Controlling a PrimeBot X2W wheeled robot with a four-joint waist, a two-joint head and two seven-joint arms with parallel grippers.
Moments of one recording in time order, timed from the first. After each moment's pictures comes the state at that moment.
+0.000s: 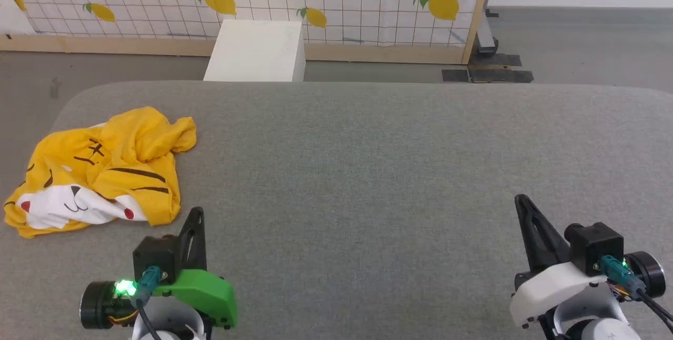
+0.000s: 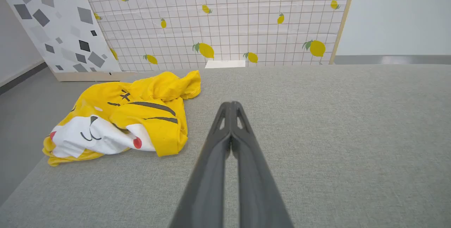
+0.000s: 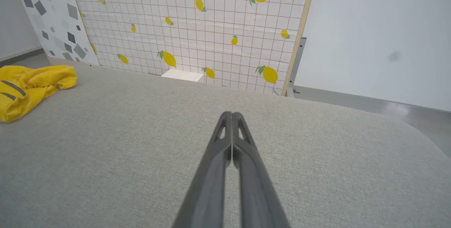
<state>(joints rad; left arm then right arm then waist) 0.02 0.06 0.00 0.00 -0.01 0.00 0.00 0.02 -0.05 0.00 0.00 0.00 0.13 0.00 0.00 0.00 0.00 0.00</state>
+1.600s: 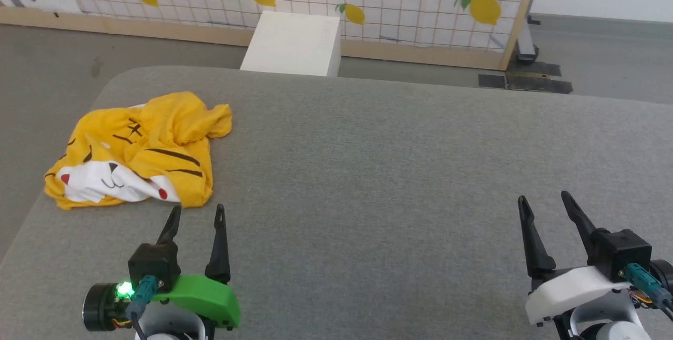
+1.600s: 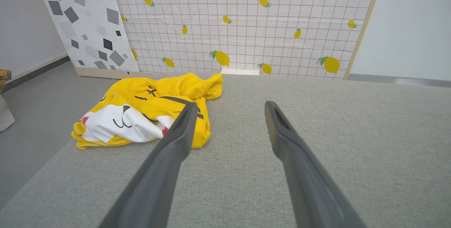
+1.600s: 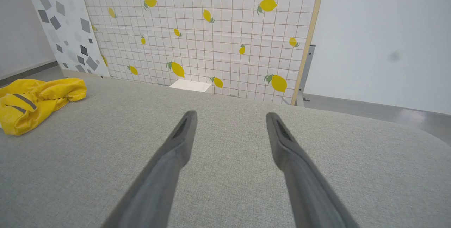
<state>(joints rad) 0.03 0.06 -0.02 0.00 -0.05 0.00 -0.08 0.02 -0.05 -0.06 0.03 0.04 0.13 -0.08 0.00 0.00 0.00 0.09</state>
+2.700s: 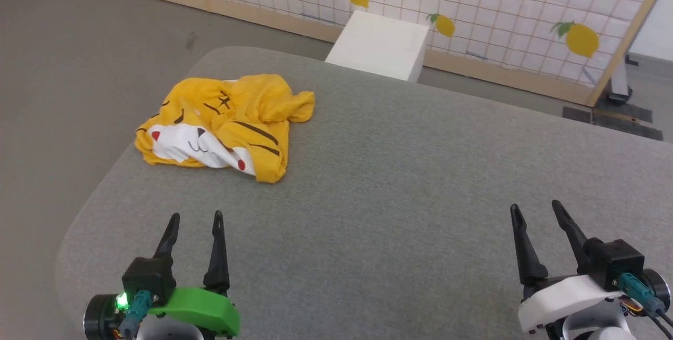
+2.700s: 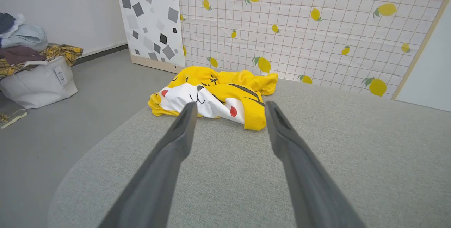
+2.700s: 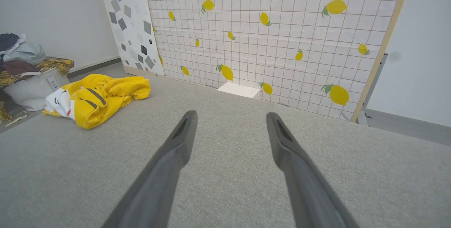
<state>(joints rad) 0.05 0.06 -0.02 0.02 -0.10 -0.01 -0.15 0.02 -0.05 -0.04 0.09 0.08 0.13 -0.15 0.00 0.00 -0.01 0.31</state>
